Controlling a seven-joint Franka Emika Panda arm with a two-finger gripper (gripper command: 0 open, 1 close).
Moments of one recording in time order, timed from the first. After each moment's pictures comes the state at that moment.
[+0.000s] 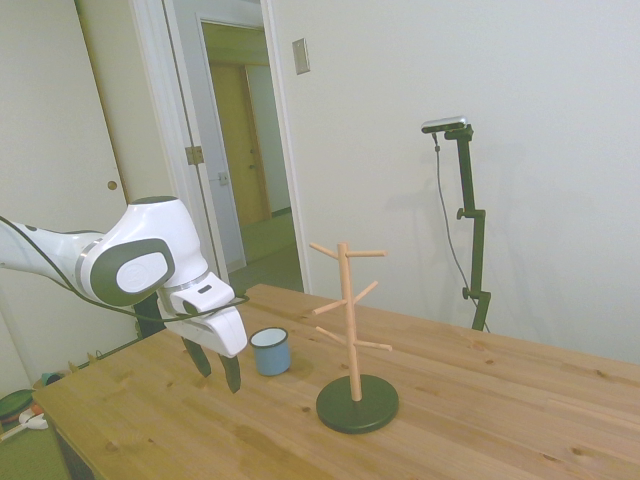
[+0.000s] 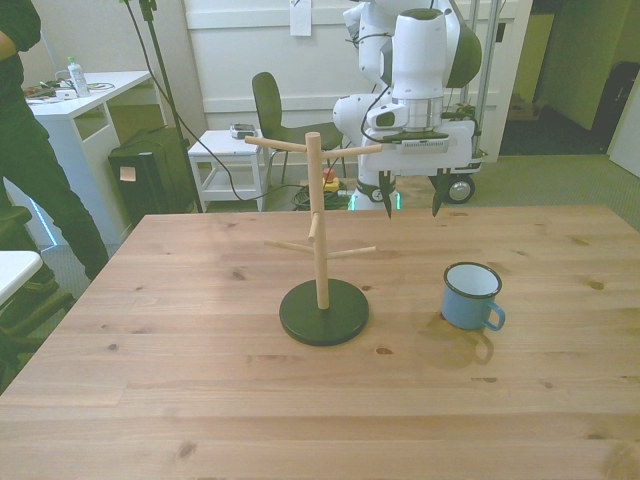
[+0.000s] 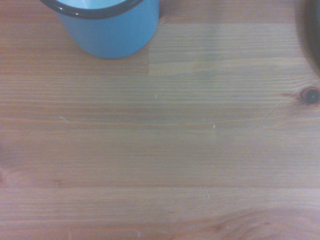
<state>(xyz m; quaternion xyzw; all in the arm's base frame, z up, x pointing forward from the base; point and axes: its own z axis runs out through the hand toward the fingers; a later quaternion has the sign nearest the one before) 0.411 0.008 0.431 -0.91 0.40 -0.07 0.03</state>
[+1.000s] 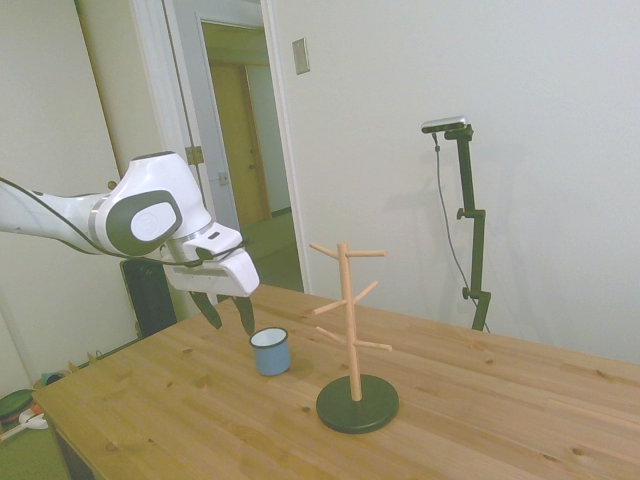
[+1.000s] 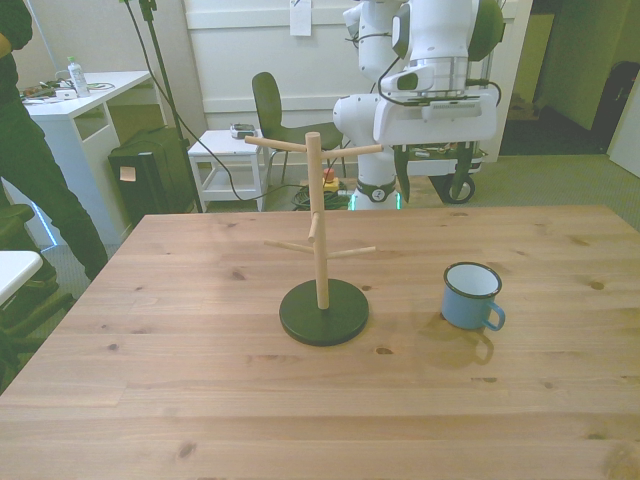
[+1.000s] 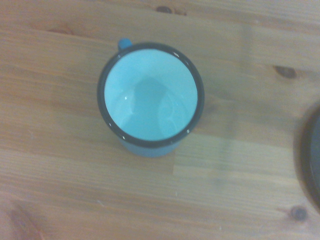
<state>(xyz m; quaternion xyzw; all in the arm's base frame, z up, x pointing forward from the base) 0.464 0.036 0.505 -0.94 0.32 -0.13 0.03</state>
